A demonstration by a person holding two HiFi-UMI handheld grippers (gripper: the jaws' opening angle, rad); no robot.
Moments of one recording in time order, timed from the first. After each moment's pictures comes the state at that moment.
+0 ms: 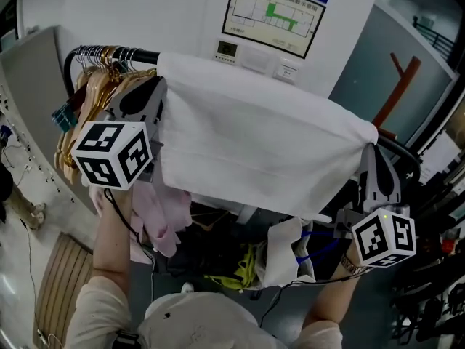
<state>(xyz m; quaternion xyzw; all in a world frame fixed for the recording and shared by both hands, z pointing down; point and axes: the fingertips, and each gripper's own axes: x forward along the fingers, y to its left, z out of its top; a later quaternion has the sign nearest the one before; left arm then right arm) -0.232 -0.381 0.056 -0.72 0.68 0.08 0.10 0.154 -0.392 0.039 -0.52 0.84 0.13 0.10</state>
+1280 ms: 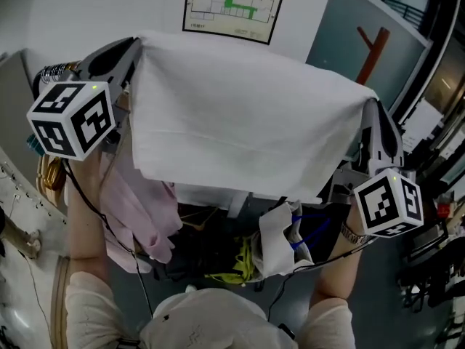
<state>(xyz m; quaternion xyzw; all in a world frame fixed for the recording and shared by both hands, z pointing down) -0.204 -0.406 -0.018 -0.78 0.61 0.03 0.16 0.175 -0.389 -0.014 -0.55 0.80 0.14 0.16</state>
